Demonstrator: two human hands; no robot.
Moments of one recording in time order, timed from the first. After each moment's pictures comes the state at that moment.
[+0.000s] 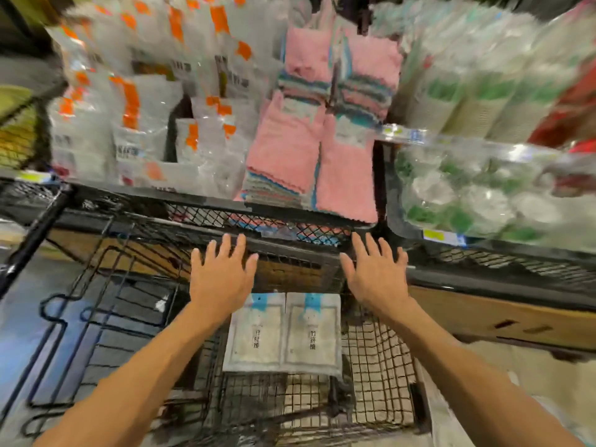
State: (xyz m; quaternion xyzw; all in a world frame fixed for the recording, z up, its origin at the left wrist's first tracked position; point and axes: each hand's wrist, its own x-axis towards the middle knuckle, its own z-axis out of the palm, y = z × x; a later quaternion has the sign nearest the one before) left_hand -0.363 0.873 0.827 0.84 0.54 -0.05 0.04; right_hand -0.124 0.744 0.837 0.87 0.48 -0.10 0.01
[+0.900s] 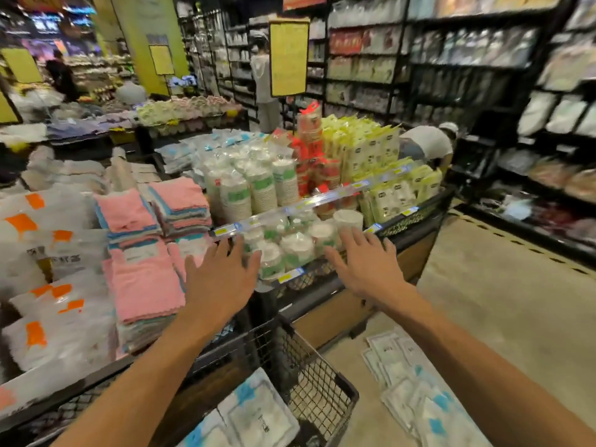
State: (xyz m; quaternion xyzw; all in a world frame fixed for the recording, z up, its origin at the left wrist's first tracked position) left_hand -0.243 0.783 1.087 0.97 0.21 0.07 0.05; right_hand -0.141 0.551 1.087 0.97 0.21 0.00 -0.11
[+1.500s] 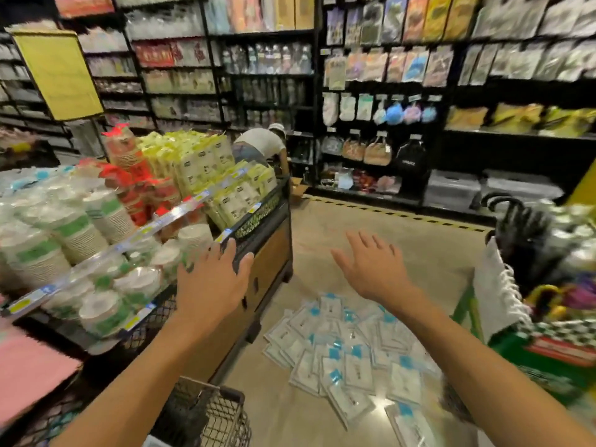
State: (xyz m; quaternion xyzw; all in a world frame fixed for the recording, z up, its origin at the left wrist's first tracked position) left_hand -0.191 0.530 1.098 0.99 -0.07 0.04 0.09; right_hand -0.233 0.264 1.093 0.99 -0.10 0.06 -0.11
